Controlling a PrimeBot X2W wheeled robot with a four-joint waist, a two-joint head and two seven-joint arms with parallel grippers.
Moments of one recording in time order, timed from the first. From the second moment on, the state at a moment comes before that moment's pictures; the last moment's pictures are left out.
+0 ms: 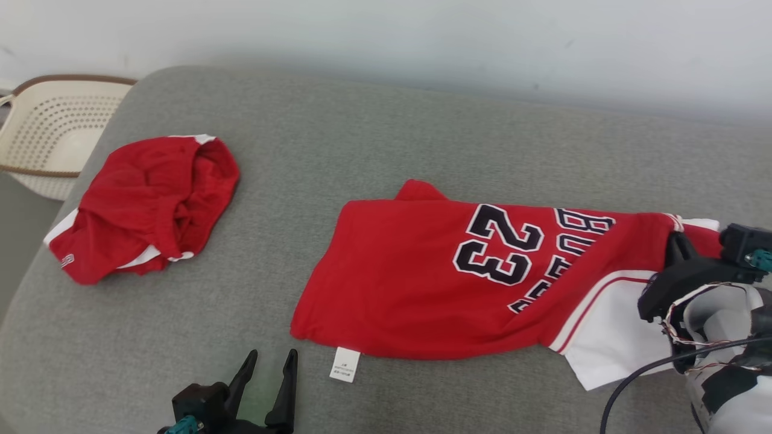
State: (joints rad) left arm -0.27 0.05 -0.25 0.47 -0.35 -0.02 -0.26; right arm -0.69 -0.34 0.27 0.93 0.42 0.13 -0.26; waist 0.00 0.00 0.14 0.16
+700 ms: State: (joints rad) left arm -0.18 0.05 -0.15 0.43 -0.33 0.01 -0.26; right arm -0.40 -0.27 -0.02 0.74 0.28 0.13 -0.26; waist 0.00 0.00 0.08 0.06
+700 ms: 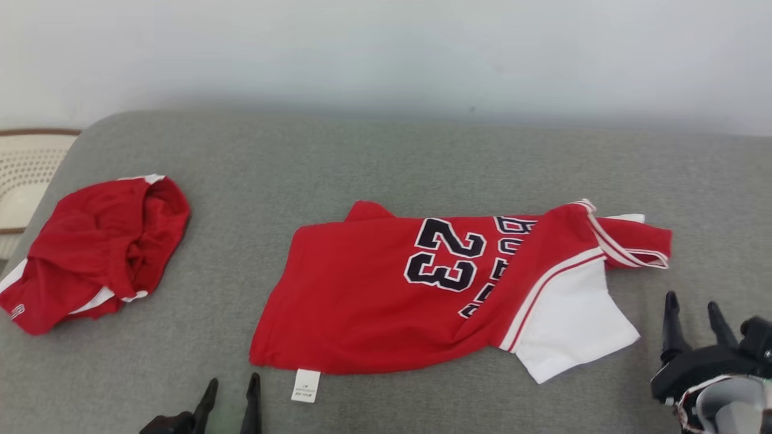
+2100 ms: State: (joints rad) left arm 0.00 0.05 -0.05 0.26 -0.11 0.08 -0.26; right arm -0.05 -0.12 0.10 0.33 0.16 0.13 -0.26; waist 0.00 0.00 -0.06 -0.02
